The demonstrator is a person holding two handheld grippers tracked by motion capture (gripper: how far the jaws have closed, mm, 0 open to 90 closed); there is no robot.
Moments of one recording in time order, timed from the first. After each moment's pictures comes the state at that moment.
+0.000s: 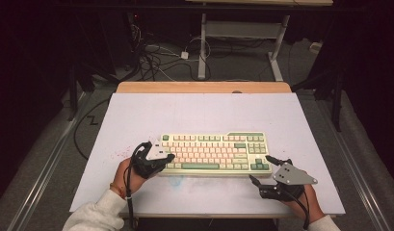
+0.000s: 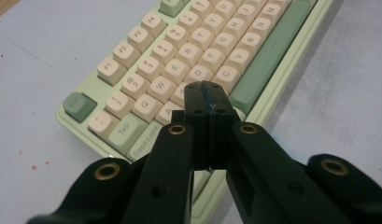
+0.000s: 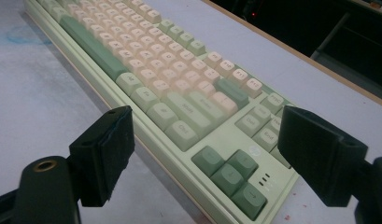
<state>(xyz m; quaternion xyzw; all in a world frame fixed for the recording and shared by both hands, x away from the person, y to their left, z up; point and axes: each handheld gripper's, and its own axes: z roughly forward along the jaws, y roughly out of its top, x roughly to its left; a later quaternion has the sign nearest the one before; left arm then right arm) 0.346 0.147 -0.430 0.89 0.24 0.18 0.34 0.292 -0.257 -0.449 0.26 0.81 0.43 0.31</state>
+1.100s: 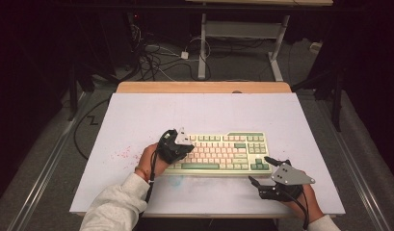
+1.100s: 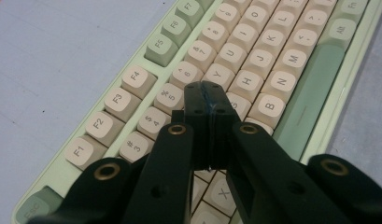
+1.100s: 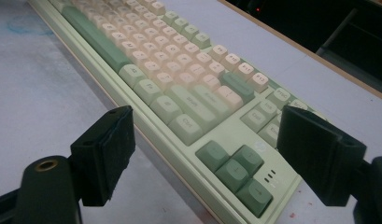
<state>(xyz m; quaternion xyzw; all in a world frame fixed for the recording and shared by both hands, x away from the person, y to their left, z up) 0.392 0.092 -0.437 0.91 0.23 0.16 0.32 0.293 -0.255 -0.453 0.25 0.82 0.42 0.31</state>
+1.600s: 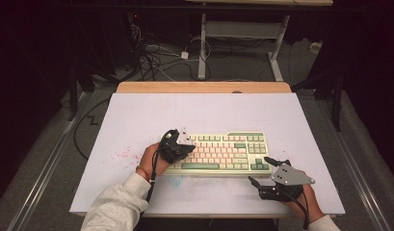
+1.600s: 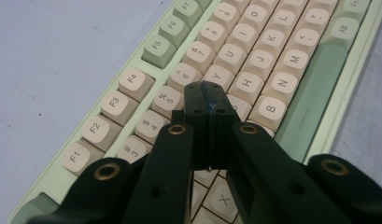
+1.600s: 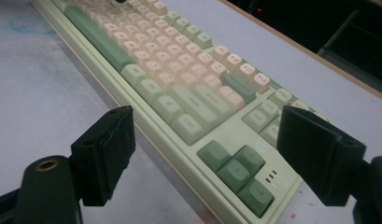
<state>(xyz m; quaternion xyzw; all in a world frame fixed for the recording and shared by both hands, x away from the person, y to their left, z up) 0.394 0.090 -0.438 0.91 0.22 0.16 0.32 0.293 -0.255 -0.452 0.25 0.82 0.42 0.31</state>
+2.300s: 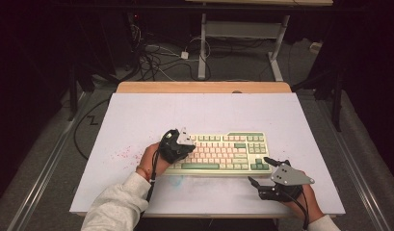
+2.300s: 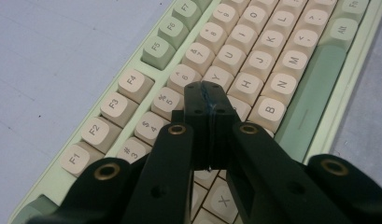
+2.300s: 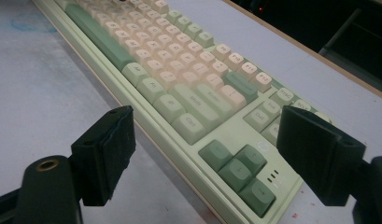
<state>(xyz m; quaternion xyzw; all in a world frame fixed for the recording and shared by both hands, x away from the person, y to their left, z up) 0.394 0.089 -0.438 0.91 0.22 0.16 0.32 0.293 -0.255 -0.453 0.25 0.82 0.42 0.31</state>
